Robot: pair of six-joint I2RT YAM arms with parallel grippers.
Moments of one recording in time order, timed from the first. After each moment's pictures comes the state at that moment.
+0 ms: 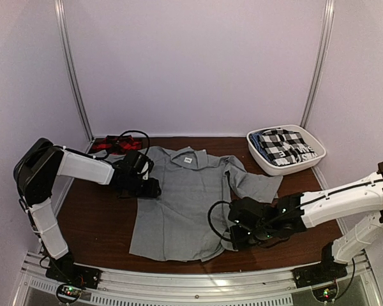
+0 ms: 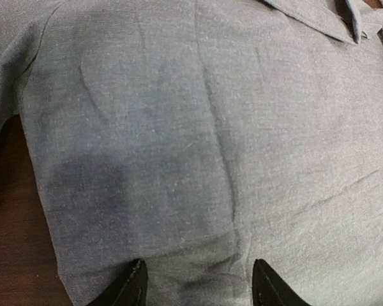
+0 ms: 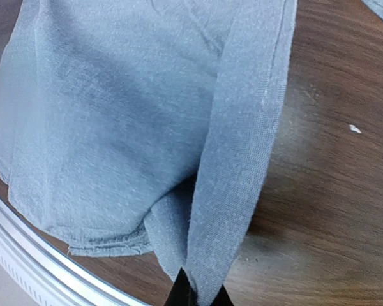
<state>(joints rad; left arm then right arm) -0.58 1.83 0.98 -0.11 0.03 -0.44 1.21 1.43 0.78 -0.46 0.17 0.95</state>
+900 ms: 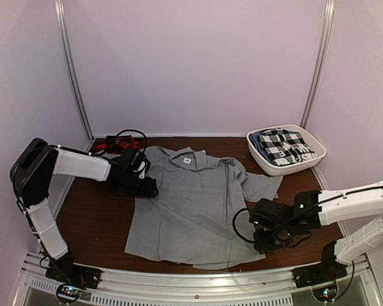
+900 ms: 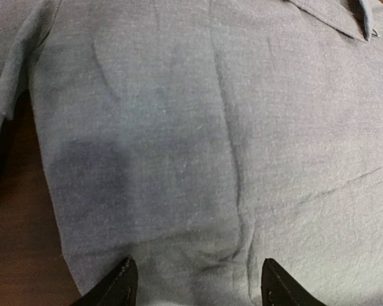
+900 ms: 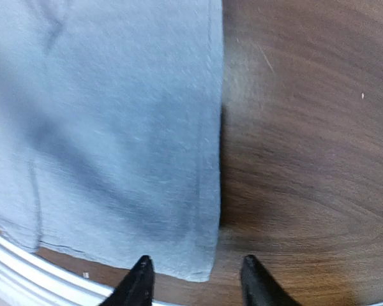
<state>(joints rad) -0.56 1.81 1.00 -0.20 0.05 -0.41 1.13 1.27 0.66 -0.77 0.14 0.92</state>
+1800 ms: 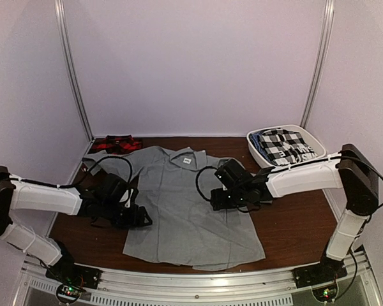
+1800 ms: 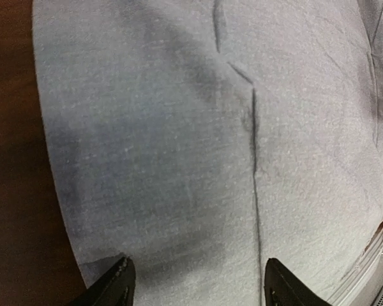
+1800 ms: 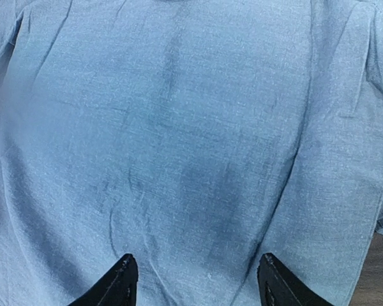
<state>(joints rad) -0.70 1.39 0.57 -0.19 0.20 -0.71 0.90 1.75 1.06 -0.27 0.20 0.66</state>
